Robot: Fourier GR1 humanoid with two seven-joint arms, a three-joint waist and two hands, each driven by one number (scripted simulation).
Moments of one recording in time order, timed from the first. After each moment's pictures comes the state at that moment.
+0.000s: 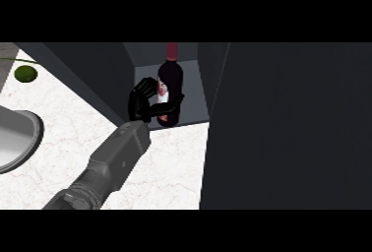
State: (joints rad) left arm -0.95 0.00 -0.10 -0.10 0.70 0.30 -0.75; right arm -0.64 -0.15 0.01 -2.39 -0.22 -0.07 0.91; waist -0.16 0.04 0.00
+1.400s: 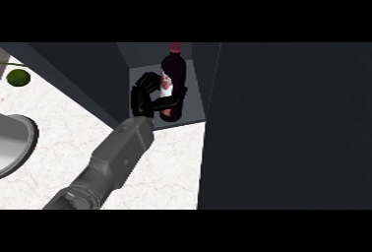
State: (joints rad) left arm -0.96 0.00 -0.21 -0.16 0.80 0.42 -0.73; right arm -0.60 -0.14 -0.03 -2.38 -0.27 -0.04 0.87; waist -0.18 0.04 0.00
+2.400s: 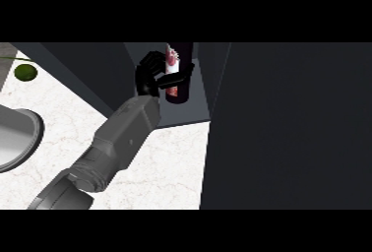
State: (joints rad) left arm -1.14 0.00 -0.19 -0.09 0.84 0.49 -0.59; right arm -0.56 -0.16 -0.06 -2.38 -0.28 -0.02 0.85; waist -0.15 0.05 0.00
